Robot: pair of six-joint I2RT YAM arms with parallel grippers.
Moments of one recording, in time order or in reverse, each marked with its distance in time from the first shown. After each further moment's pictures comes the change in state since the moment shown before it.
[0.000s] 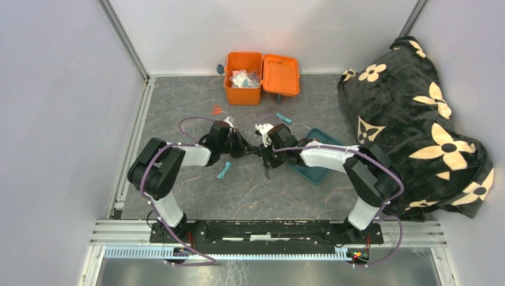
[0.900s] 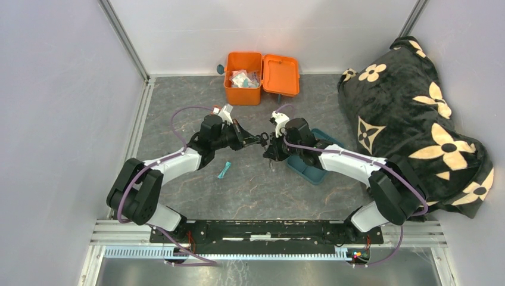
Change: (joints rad) left arm -0.021 -0.264 -0.011 -0.002 0.064 0.011; right arm -0.087 -0.233 -0.130 0.144 -0.171 0.137
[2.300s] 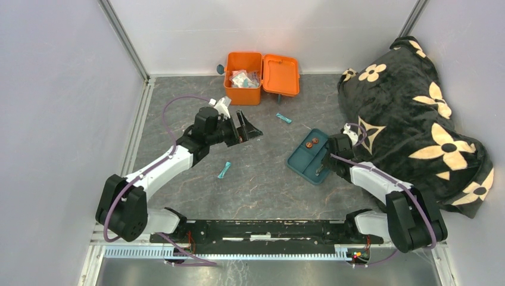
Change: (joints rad) left arm -0.001 -0.147 0.126 -0.311 -0.035 0.152; right arm -0.400 -0.267 -0.339 -0.183 0.526 0.383
